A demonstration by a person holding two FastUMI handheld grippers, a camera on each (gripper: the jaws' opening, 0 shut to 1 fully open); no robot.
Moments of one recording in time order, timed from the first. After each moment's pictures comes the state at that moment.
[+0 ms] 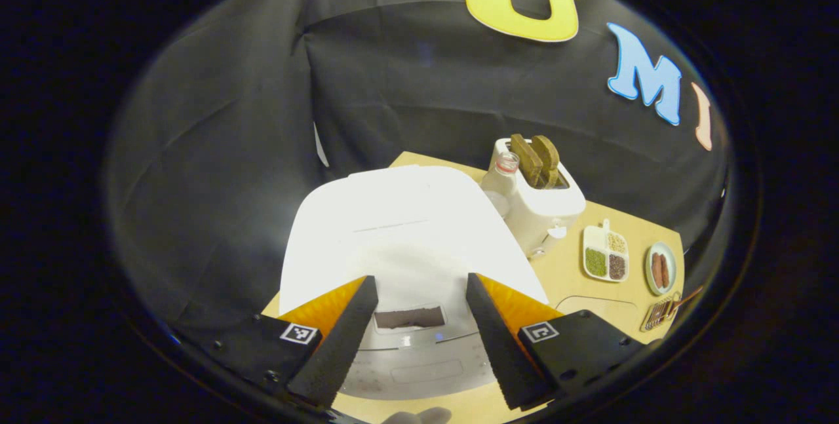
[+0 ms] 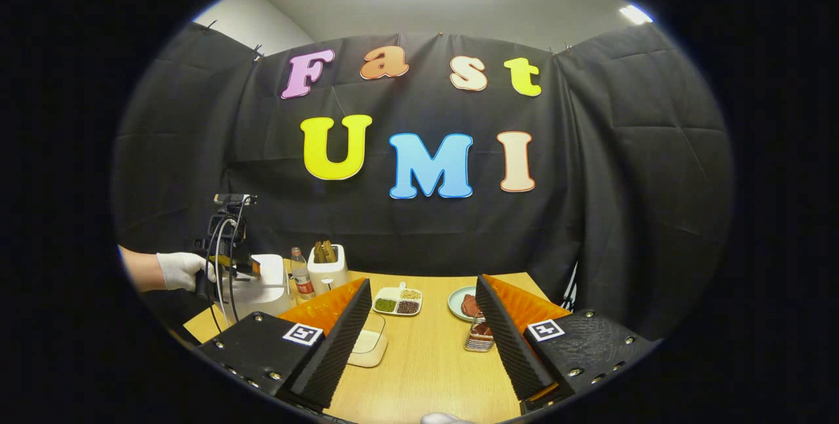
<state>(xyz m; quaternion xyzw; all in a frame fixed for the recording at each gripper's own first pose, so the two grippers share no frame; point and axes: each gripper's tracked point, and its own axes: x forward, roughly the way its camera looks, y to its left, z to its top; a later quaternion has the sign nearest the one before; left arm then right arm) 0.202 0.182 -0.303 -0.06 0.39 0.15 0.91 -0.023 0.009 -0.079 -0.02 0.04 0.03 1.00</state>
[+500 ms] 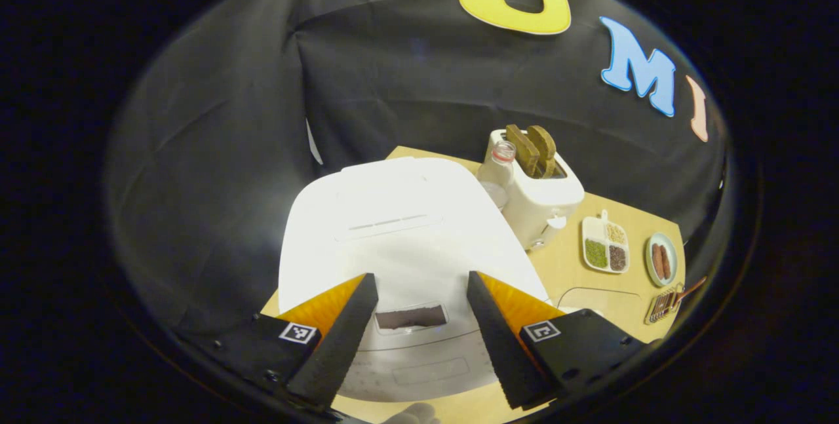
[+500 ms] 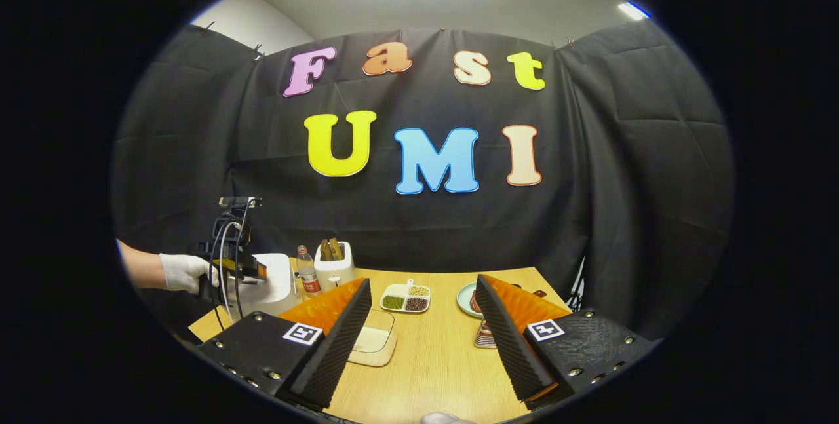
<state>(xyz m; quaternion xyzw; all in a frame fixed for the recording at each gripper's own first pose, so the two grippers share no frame) 0.200 0.180 -0.312 -0.06 0.39 0.13 0.91 -0.018 0.026 -0.089 0.00 0.05 0.05 1.00</state>
